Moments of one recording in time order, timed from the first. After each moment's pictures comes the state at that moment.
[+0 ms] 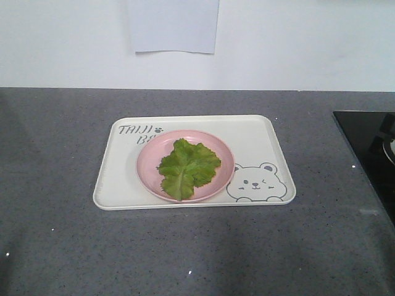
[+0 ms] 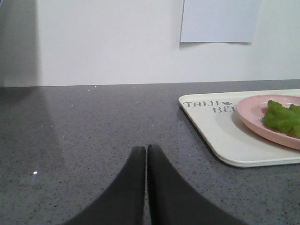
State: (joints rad) left arm -0.05 -0.01 0.03 0.05 0.11 -0.09; right arm 0.06 -0.01 0.03 -0.08 -0.01 0.18
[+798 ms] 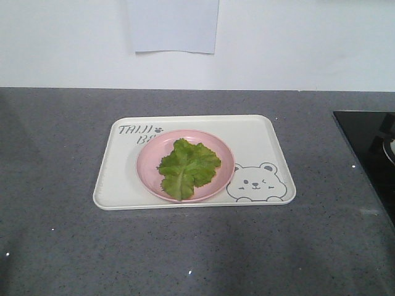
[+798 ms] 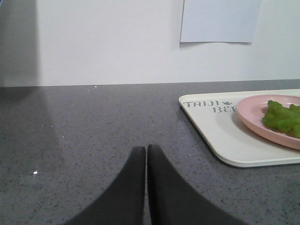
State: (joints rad) left arm -0.05 -0.01 0.03 0.05 0.11 -0.09; right arm 0.00 -0.01 0.03 -0.08 0.00 0.18
